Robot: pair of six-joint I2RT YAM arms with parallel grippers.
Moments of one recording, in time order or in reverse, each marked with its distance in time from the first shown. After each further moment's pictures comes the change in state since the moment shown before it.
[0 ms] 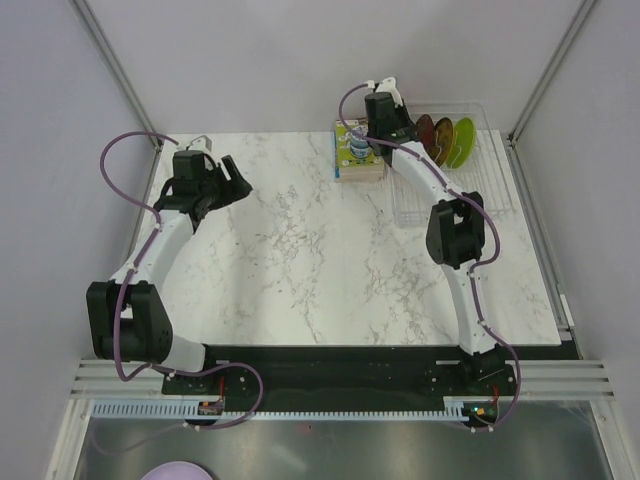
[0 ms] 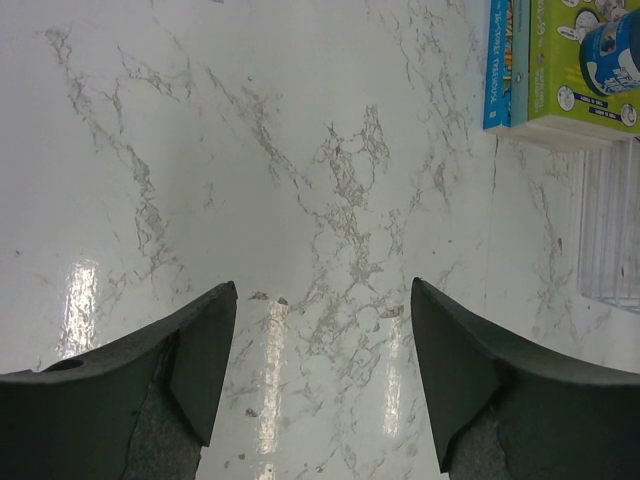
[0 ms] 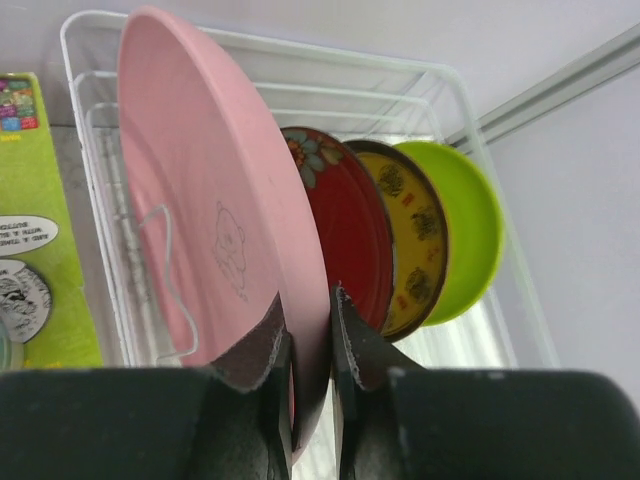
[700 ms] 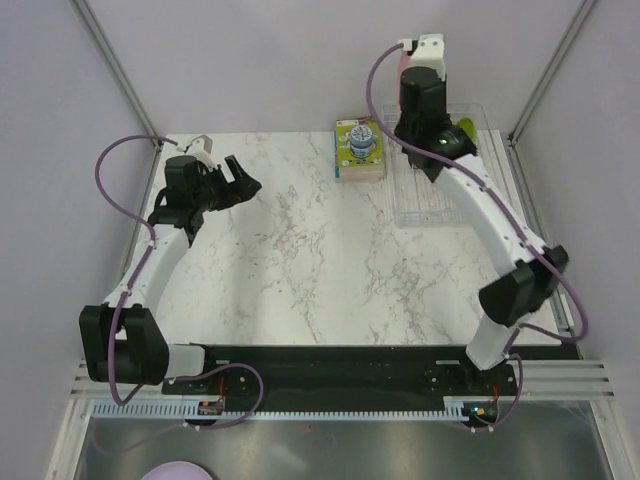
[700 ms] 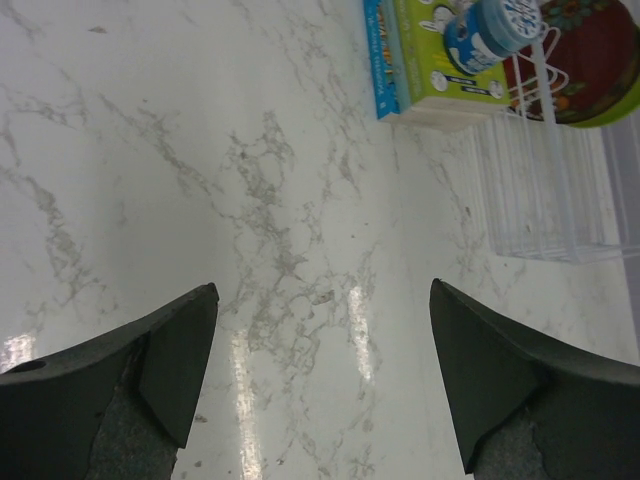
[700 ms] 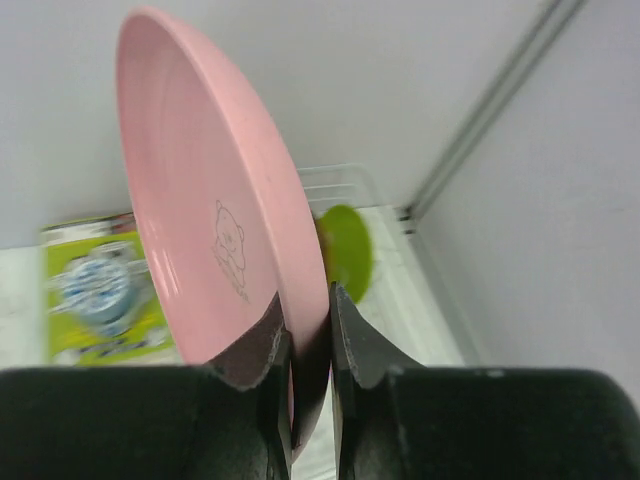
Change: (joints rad) left arm 0.000 -0.111 -0.072 0.079 0.132 0.000; right arm 0.116 -0.589 -0.310 0.073 0.131 -0.029
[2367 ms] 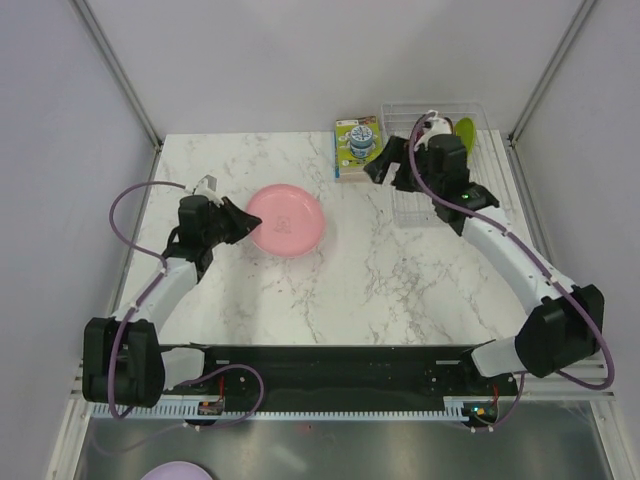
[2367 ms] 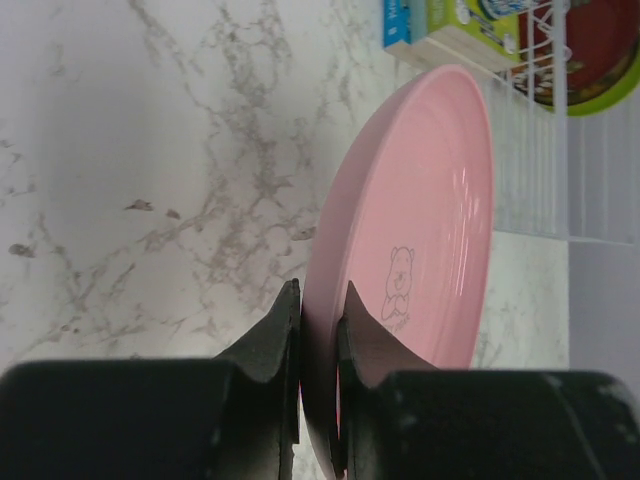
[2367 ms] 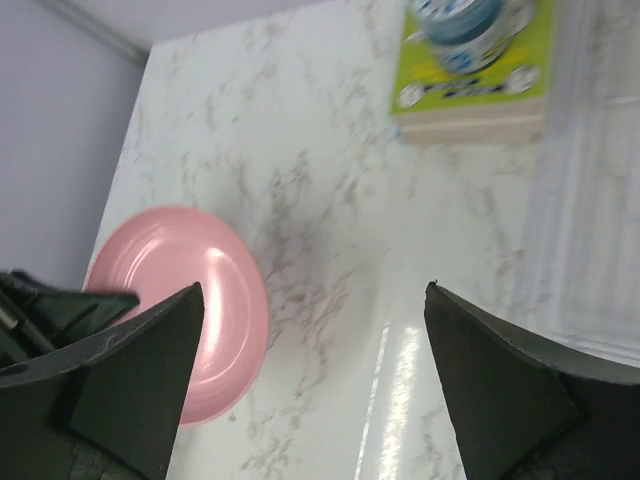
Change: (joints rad) left arm -0.038 -0.129 -0.377 0.284 0.073 -0.254; right arm -0.055 -0.391 -0.790 0.155 -1.096 0.789
